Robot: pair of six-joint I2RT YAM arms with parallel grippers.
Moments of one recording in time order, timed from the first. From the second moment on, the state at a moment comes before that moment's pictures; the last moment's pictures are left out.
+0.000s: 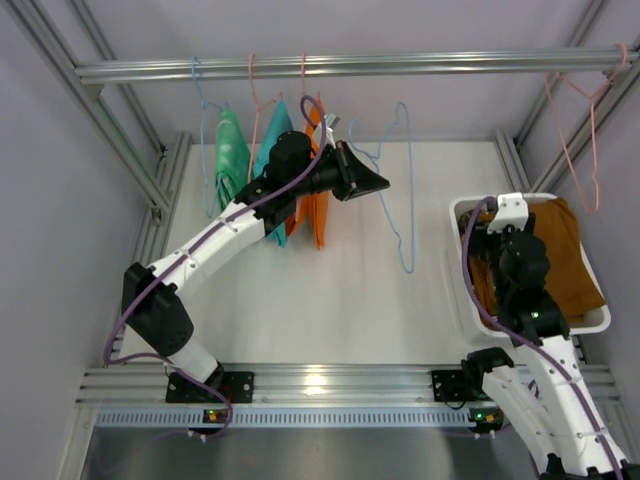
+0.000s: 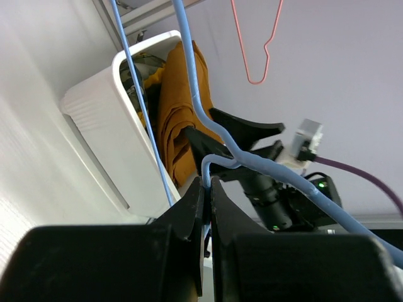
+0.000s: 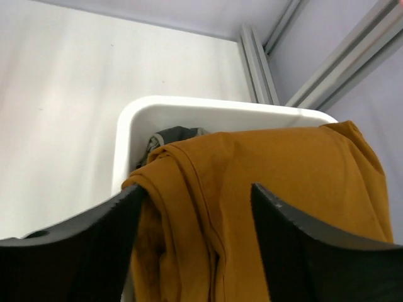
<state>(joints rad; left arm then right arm) -0.66 1.61 1.50 -0.03 0.52 -1.06 0.19 0.60 0.65 -0.26 0.32 -0.20</state>
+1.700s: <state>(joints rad) -0.74 1.64 1.55 -0.16 0.35 -0.88 -0.32 0.87 1.25 -0.69 -0.65 -0.19</state>
